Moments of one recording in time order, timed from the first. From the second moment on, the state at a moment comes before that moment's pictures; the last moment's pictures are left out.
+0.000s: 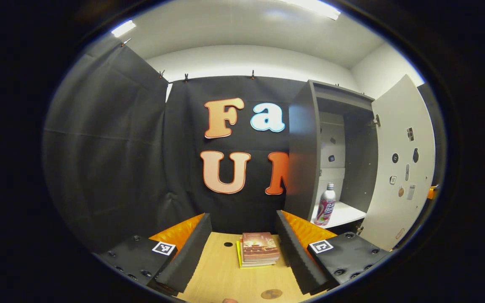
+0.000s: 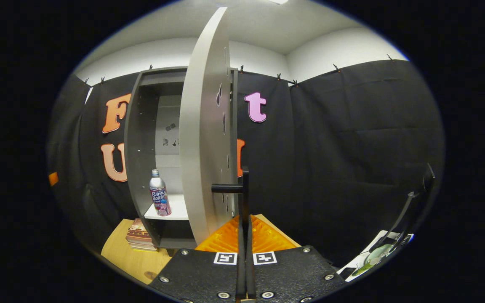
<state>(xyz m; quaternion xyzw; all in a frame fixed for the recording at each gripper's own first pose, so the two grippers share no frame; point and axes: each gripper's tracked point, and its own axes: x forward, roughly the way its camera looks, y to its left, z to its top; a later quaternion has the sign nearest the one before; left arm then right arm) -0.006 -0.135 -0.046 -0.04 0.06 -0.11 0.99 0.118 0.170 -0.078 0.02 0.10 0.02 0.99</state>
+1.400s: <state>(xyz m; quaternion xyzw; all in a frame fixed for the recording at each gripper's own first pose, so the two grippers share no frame) 0.012 -0.402 -0.069 -0.06 0.08 -0.17 0.98 0.125 0.138 -0.078 0.04 0.09 0.06 0.99</state>
